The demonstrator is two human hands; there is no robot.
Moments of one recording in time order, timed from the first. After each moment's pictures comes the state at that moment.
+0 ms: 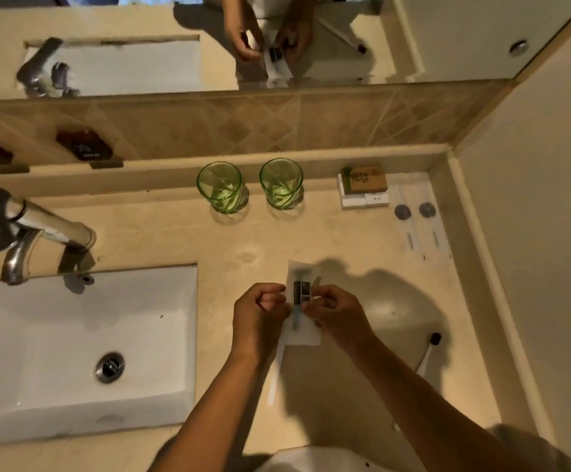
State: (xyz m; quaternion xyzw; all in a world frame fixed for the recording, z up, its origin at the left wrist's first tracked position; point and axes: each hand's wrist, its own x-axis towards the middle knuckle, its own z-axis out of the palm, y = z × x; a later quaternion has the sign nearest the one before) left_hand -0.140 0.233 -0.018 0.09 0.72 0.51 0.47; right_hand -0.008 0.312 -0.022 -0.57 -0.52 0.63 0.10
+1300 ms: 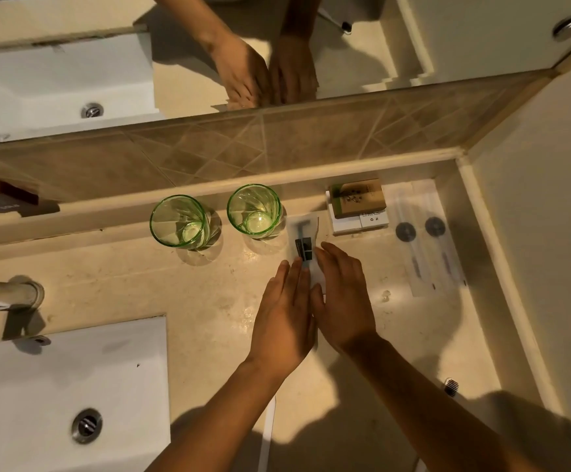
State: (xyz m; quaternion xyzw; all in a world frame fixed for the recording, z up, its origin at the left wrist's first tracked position) left_hand -0.139 0.329 -0.099 0.65 0.72 0.15 0.18; right_hand -0.031 0.409 -0.066 -0.52 -0.81 0.26 0.09
